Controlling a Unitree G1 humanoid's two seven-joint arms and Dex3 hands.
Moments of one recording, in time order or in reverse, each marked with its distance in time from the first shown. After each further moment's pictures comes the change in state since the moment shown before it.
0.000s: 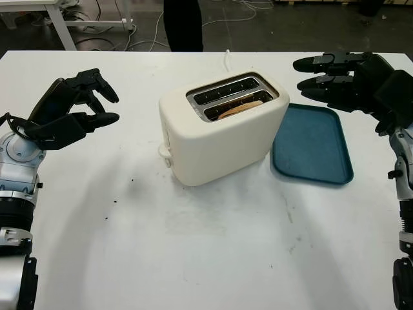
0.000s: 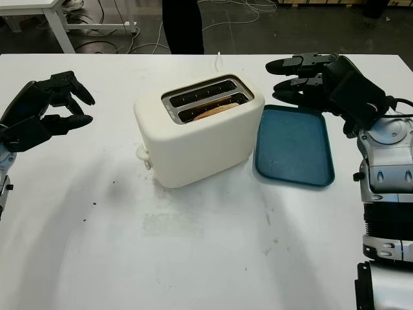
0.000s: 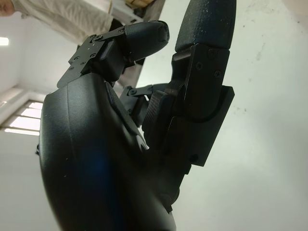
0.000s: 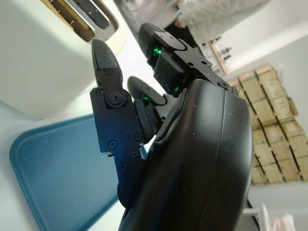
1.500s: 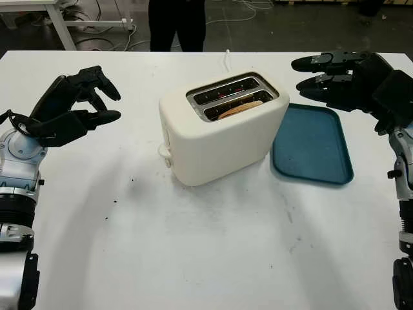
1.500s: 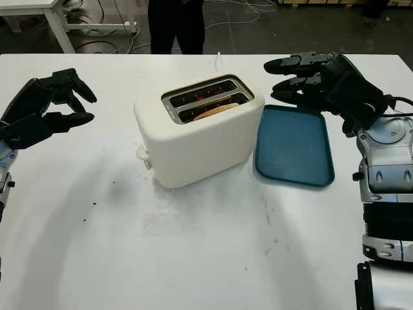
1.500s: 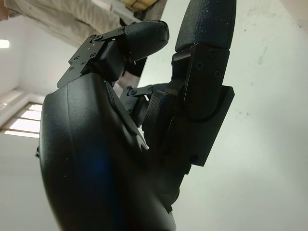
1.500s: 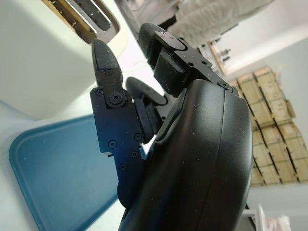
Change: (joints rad) left arm -0.023 -0.004 -0.006 0.021 -0.001 -0.009 -0.007; right arm 0.000 0.000 0.004 -0.010 -0.011 0.004 0.001
